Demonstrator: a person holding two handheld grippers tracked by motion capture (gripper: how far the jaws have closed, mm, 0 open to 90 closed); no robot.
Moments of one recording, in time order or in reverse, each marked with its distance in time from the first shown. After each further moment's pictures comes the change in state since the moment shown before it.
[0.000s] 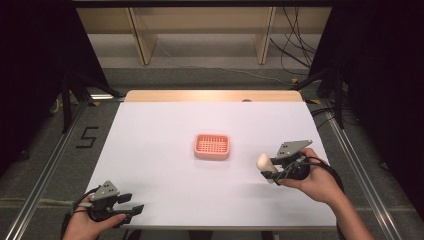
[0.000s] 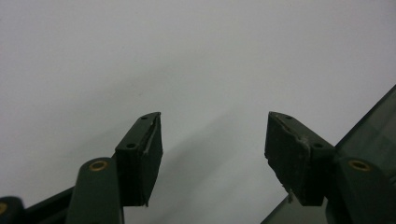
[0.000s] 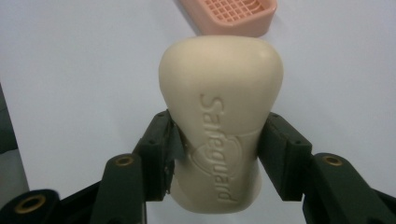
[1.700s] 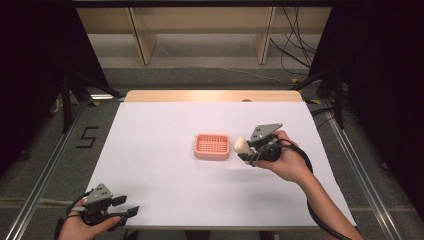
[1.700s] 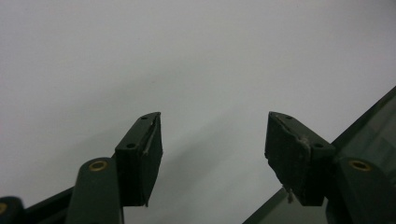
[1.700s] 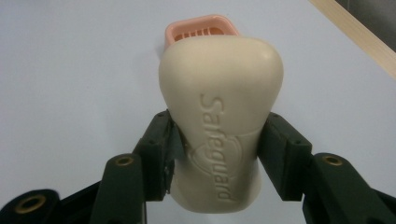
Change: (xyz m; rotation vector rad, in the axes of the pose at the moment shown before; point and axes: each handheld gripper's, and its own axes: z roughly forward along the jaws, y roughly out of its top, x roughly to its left) left arm 0.002 -0.008 -0.011 -0.010 0.023 -0.025; right arm -0.007 0.061 0.045 -0.058 -0.011 -0.090
